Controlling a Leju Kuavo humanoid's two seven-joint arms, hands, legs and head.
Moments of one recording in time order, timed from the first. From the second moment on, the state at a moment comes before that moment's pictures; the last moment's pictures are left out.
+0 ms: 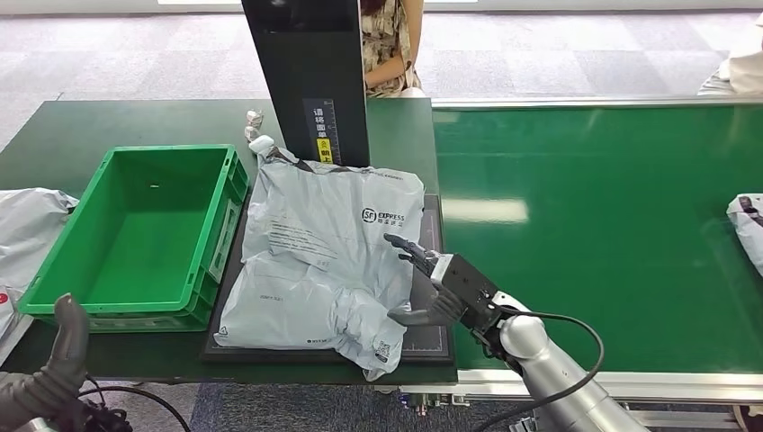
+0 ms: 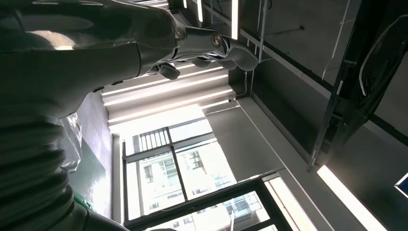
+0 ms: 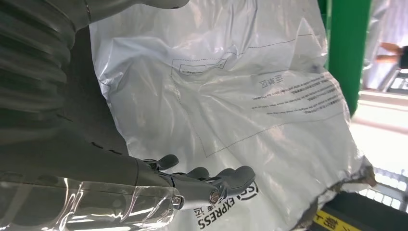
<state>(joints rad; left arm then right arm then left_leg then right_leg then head) 0.21 -0.31 0.13 -2.11 -0.47 0.70 -0.70 -0.46 -0.15 0.66 -1.15 -0.17 0.15 -0.32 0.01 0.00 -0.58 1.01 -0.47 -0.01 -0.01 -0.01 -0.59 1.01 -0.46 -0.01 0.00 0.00</state>
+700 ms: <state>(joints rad) 0.01 -0.10 -0.33 -1.70 -0.80 0.26 -0.23 -0.27 -0.12 0.33 -1.40 -0.31 0.11 -0.41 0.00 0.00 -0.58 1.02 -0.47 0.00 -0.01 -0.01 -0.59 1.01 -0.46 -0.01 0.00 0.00</state>
